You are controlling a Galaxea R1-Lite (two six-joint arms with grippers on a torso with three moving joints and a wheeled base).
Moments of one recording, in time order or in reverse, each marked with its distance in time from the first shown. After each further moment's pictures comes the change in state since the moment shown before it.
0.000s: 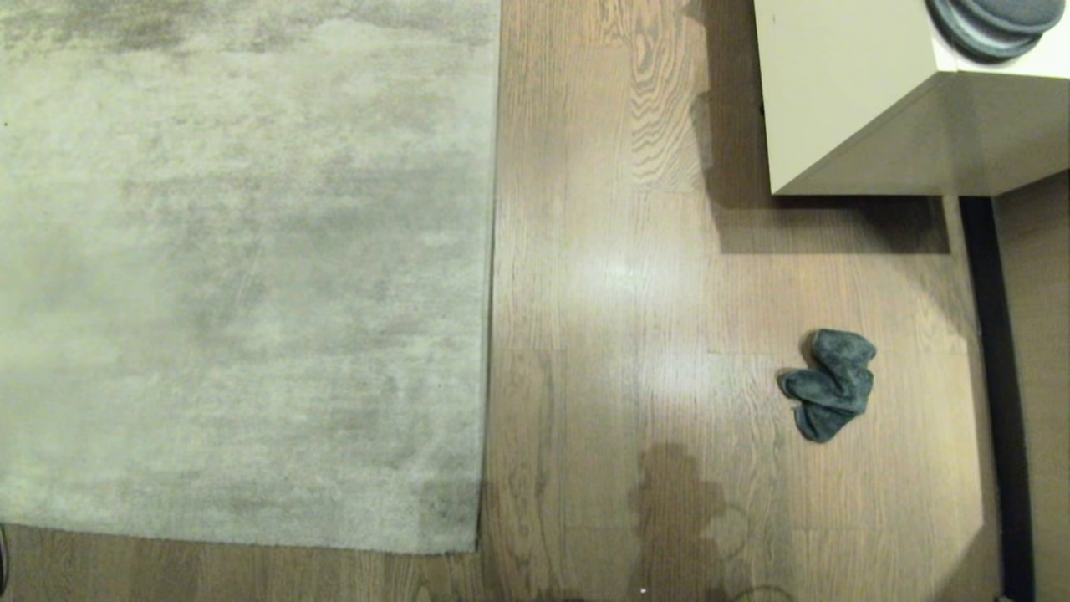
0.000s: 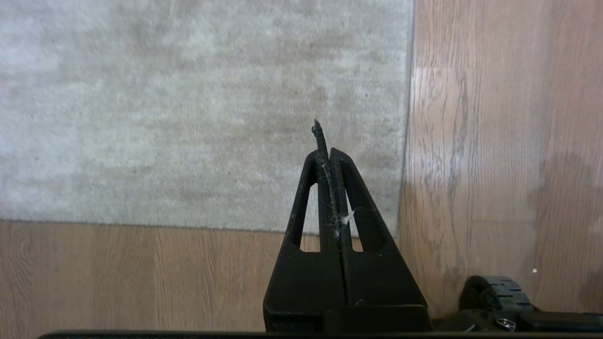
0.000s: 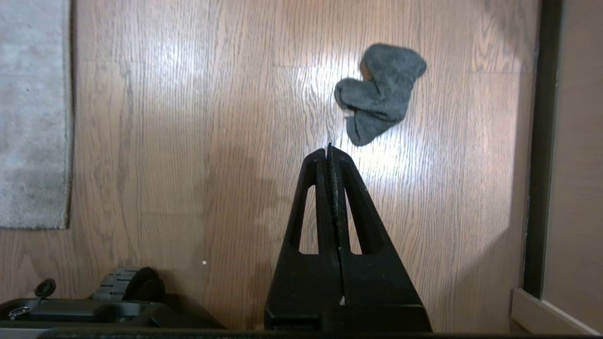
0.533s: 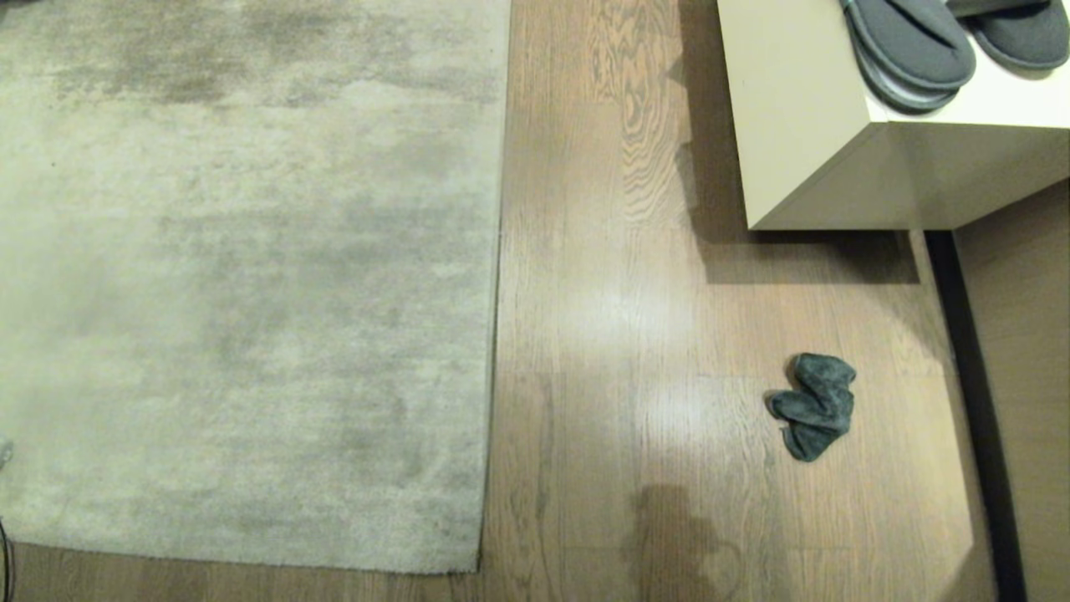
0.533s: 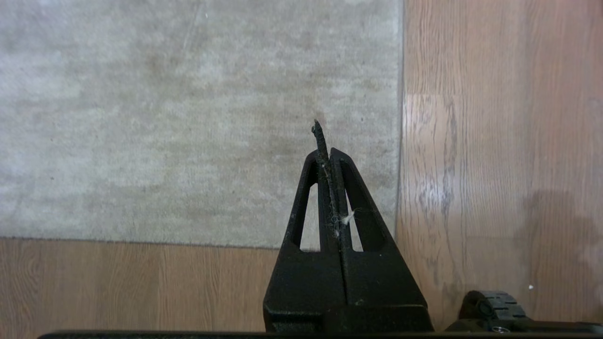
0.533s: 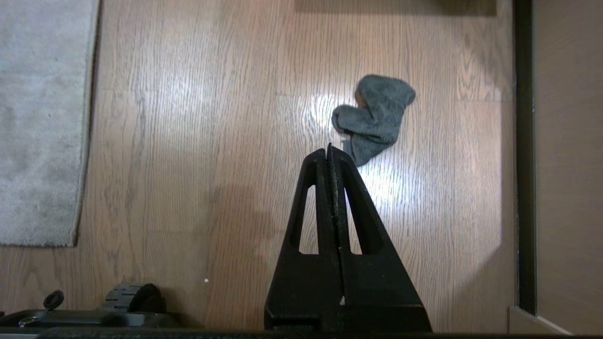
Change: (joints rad) left arm 0.000 0.000 0.000 0.001 0.000 0.004; right arm 0.000 0.000 0.000 0.000 0.000 0.000
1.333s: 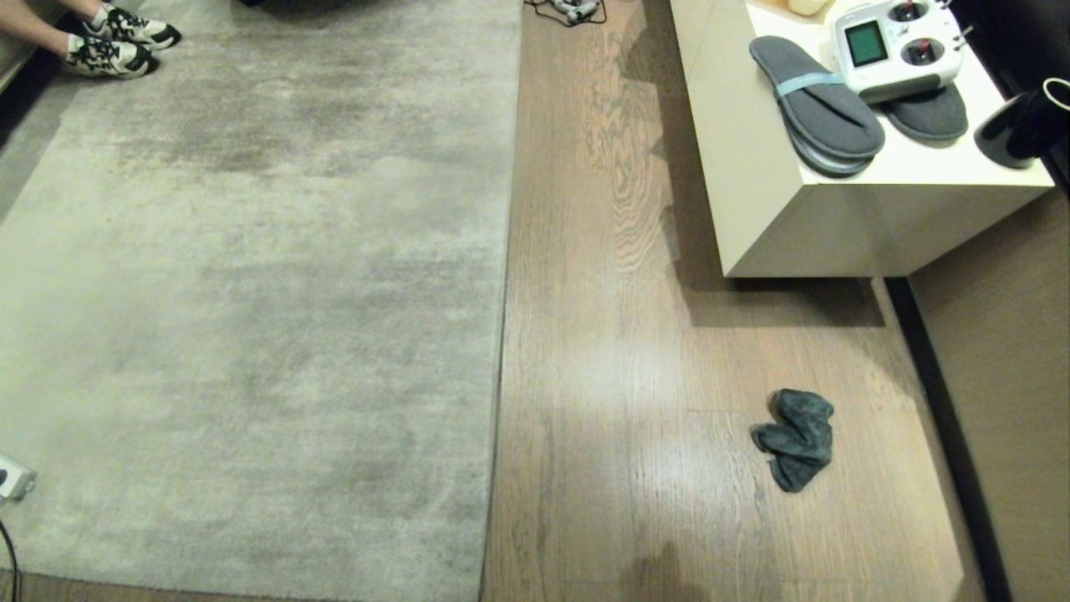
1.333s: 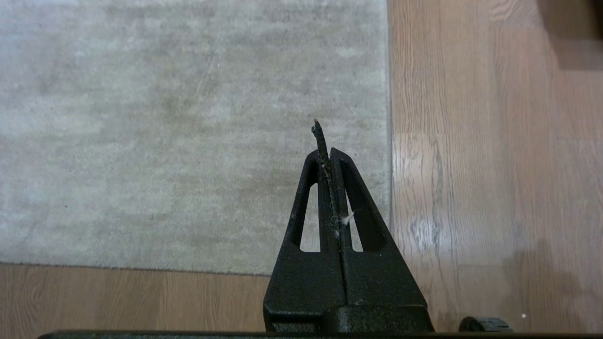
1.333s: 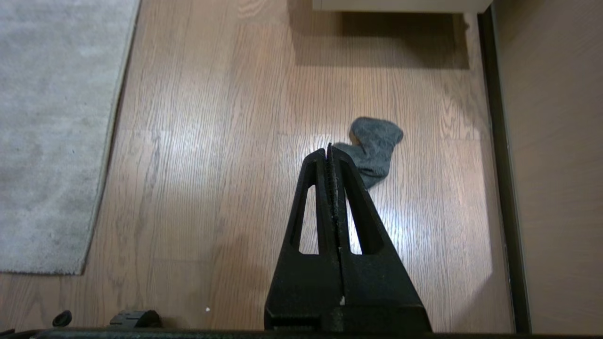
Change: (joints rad) left arm 0.000 0.000 0.000 0.000 0.000 -0.006; right arm 0.000 0.000 0.000 0.000 0.000 0.000
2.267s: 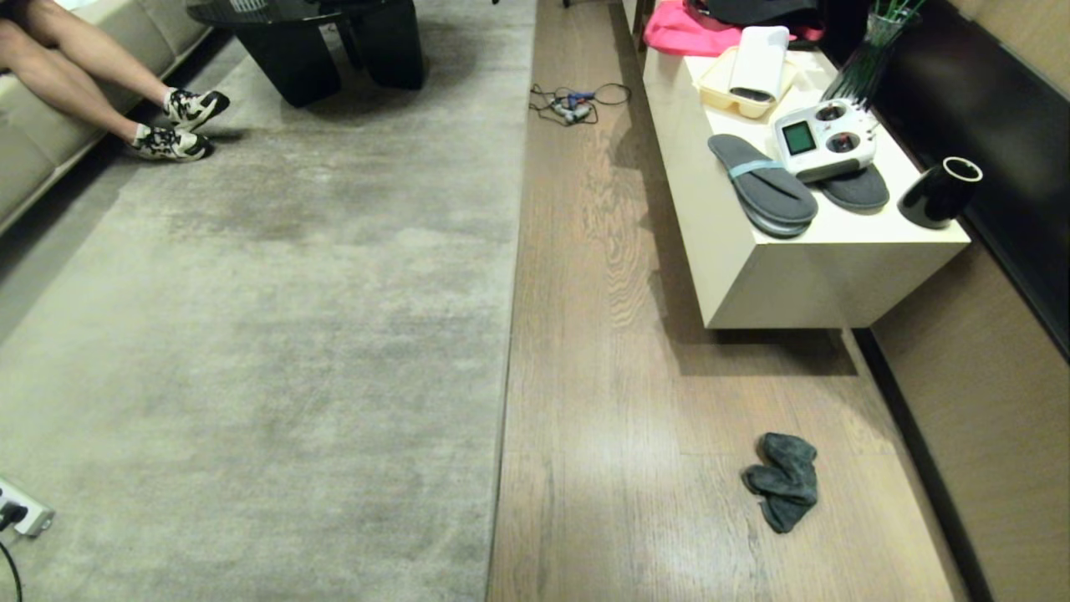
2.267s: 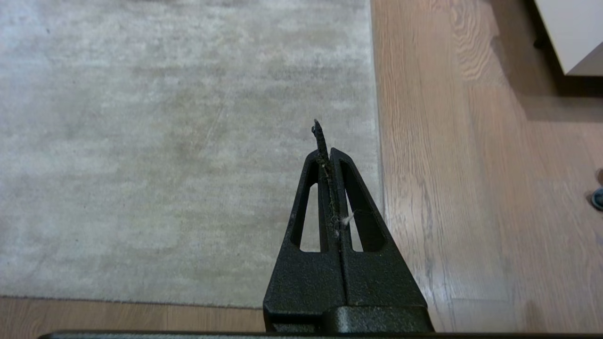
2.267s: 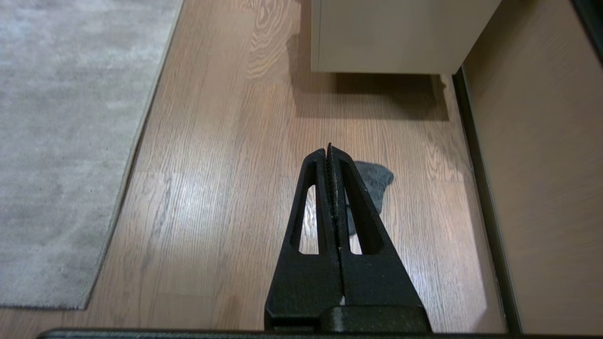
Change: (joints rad) left arm 0.000 0.000 0.000 -0.001 0.000 -0.001; right arm 0.000 0.000 0.000 0.000 0.000 0.000
